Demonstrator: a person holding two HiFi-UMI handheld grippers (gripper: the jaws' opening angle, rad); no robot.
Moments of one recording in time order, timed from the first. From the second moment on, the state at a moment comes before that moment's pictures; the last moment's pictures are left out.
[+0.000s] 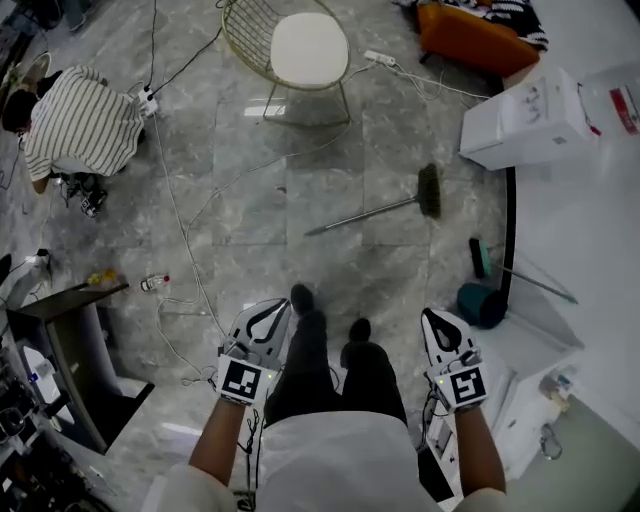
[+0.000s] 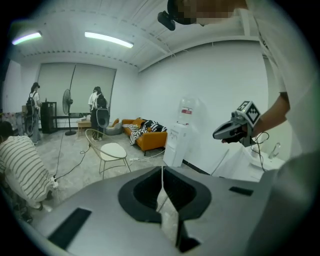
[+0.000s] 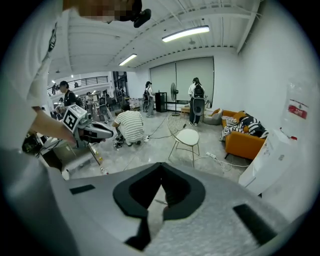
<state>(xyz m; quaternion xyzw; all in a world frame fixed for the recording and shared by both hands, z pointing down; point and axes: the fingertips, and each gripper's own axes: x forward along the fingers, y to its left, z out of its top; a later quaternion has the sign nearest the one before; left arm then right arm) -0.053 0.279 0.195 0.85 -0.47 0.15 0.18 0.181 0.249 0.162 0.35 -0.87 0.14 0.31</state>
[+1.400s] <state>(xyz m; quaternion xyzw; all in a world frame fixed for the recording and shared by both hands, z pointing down) -0.005 0.193 0.594 0.76 -0.54 0.17 0.30 0.107 0.120 0.657 0.02 -0.90 0.15 0.41</state>
